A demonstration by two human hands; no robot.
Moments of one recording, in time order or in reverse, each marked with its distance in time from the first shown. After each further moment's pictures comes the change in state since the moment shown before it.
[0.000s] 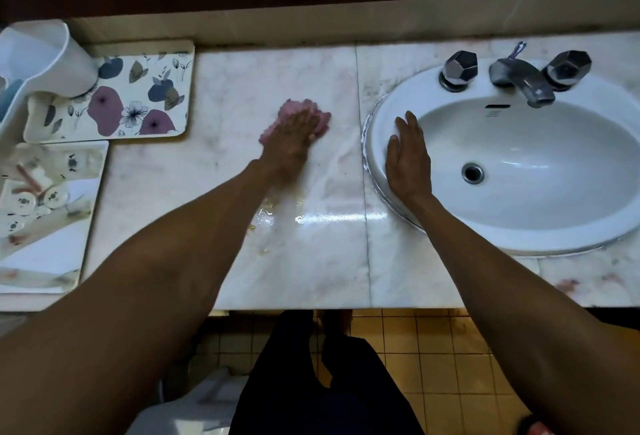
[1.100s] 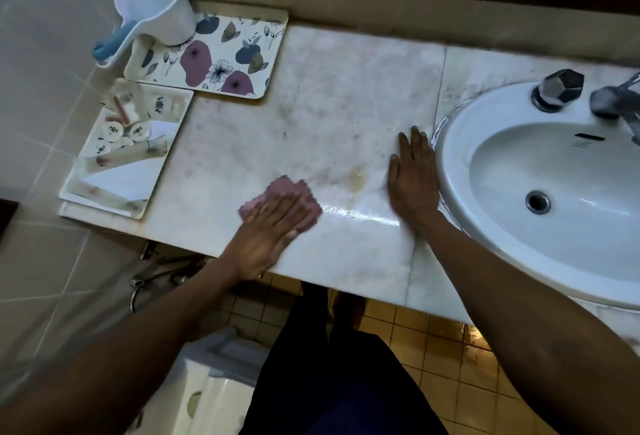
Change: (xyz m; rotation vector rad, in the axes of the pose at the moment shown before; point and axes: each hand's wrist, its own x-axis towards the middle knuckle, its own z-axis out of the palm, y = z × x) left_hand -0.264 -0.044 0.050 0.195 0.044 -0.080; right_hand -0.039 -0.050 0.070 -0.361 -0.200 -0.279
